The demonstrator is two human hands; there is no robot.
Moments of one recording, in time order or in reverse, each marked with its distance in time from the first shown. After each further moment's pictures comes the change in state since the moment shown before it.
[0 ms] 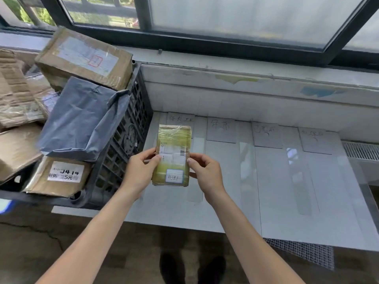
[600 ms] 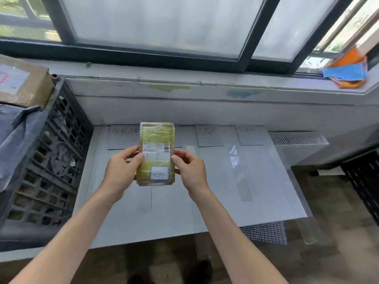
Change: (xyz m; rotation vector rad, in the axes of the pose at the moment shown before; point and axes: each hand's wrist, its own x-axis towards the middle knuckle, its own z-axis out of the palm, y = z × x) left_hand -0.014 0.051 0.111 -0.054 -0.170 0.054; right_hand -0.014 -0.041 -0.112 0.024 0.191 -0.091
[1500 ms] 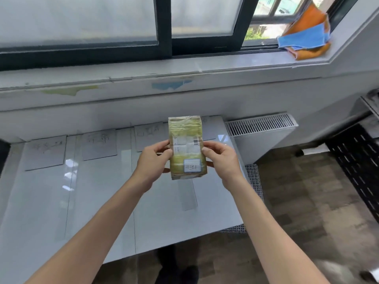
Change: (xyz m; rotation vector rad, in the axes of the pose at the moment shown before) left_hand 0.027 0.017 0.358 0.152 -0.252 -0.067; right_hand 0.107 -0.014 -0.356 0.008 0.097 0.028
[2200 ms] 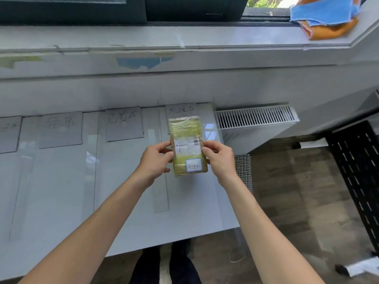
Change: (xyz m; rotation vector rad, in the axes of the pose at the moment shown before) left_hand 0.078 -0.046 0.101 0.077 -0.029 -0.170; right_hand 0.095 0.058 -0.072 -0.179 0.084 0.133
